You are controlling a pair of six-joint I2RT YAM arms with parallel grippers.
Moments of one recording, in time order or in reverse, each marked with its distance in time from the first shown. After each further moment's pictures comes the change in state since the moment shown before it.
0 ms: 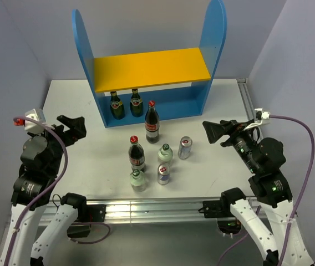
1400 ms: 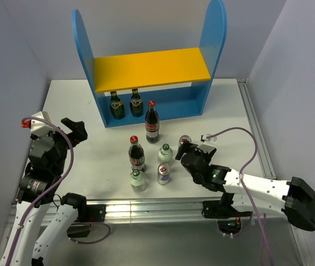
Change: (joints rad) left arm 0.000 -0.034 -0.089 -0.012 -0.094 0.029; right arm 0.767 0.442 -0.516 0.283 1.074 0.383
